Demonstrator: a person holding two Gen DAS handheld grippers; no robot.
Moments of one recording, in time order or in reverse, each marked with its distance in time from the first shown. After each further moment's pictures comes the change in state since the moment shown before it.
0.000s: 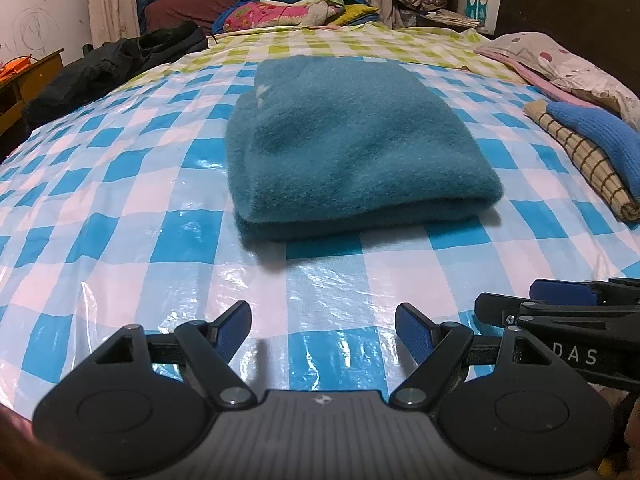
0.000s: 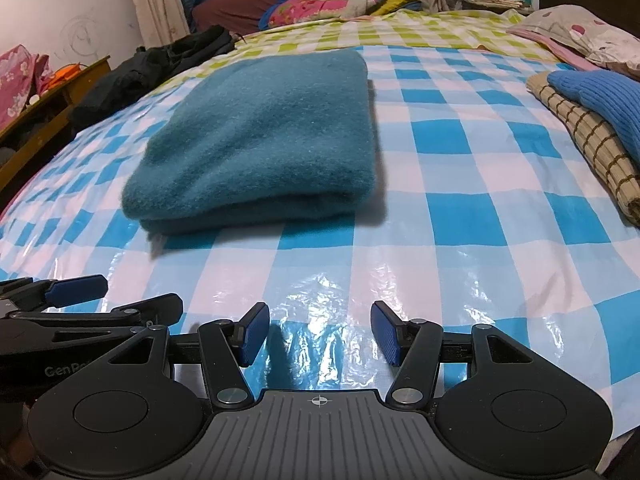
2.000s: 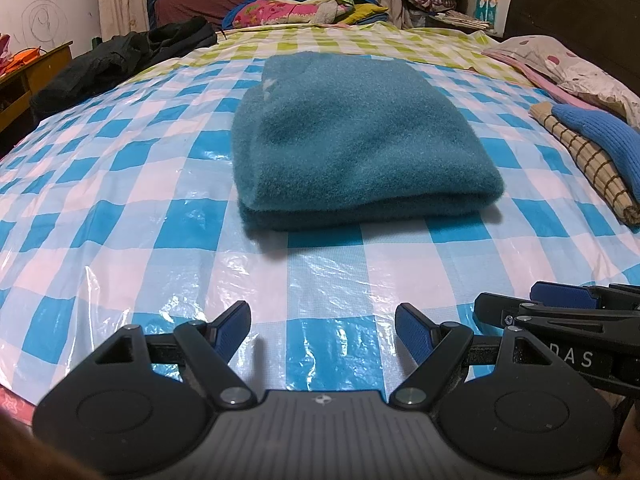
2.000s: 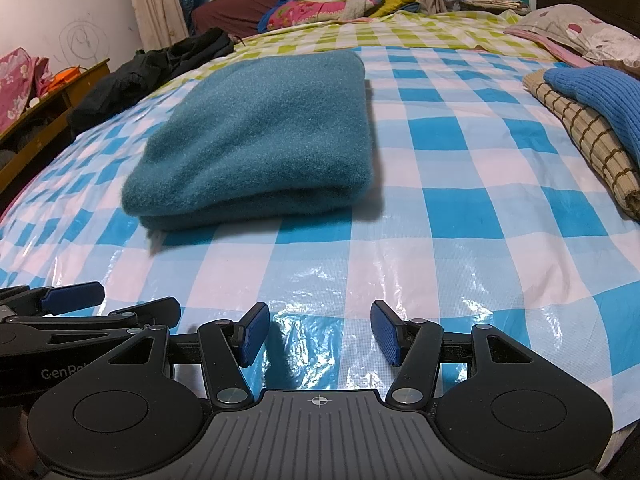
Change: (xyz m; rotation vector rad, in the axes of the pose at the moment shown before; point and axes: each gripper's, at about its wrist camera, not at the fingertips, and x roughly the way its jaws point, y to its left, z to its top) left arm -0.002 -0.004 -0.005 -0.022 0.006 0.019; right arm -0.001 -0.002 -0.005 0.003 -0.006 -0.001
